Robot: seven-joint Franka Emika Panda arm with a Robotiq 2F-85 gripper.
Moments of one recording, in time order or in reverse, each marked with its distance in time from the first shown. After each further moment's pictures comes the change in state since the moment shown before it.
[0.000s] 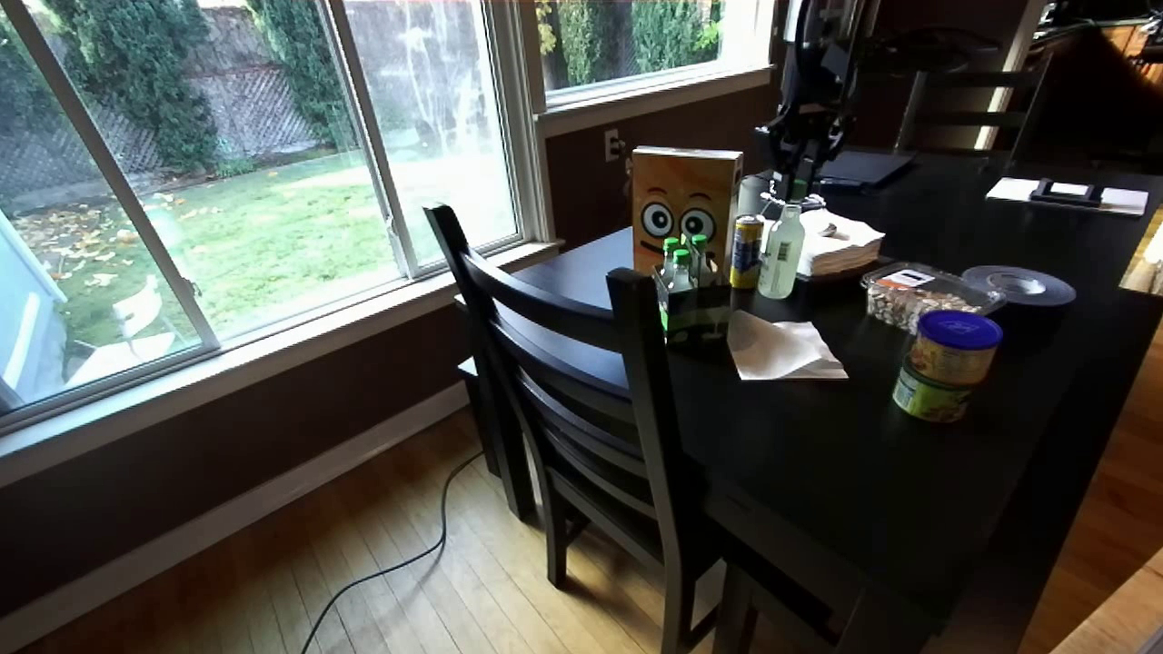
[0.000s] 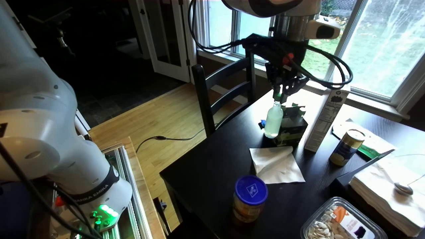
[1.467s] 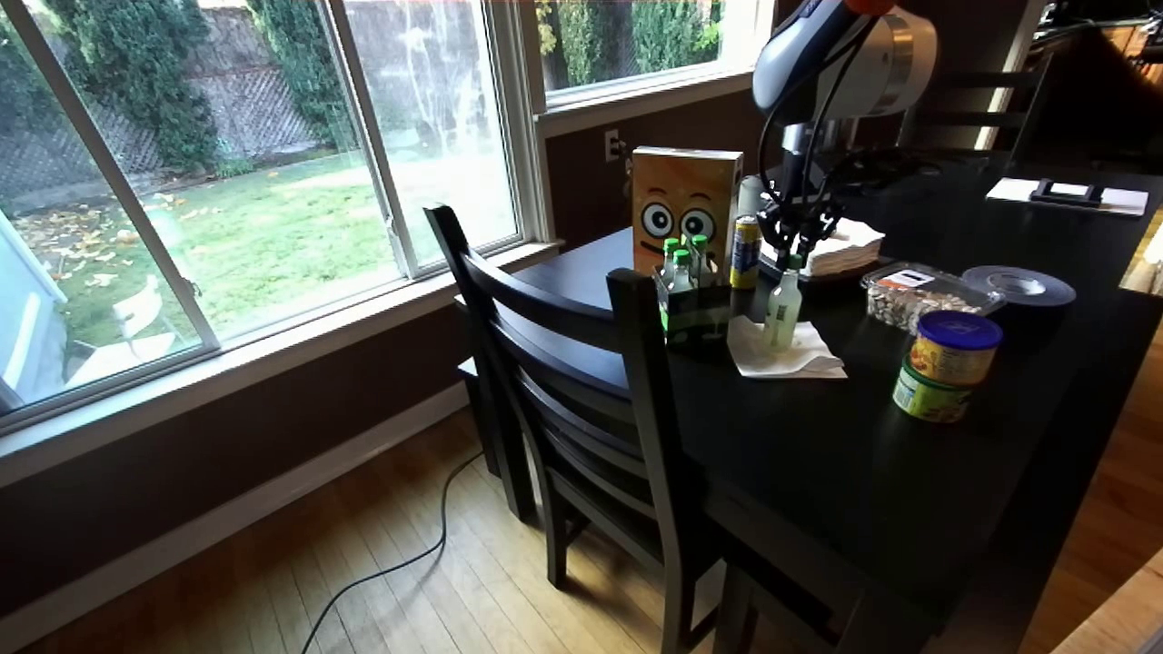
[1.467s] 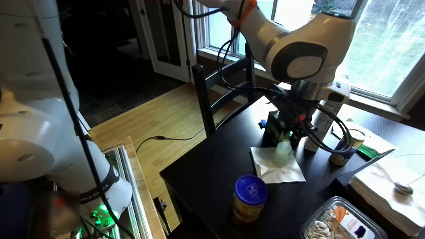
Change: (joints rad) arm -0.067 0.323 -0.020 0.096 0.088 0.171 -0.024
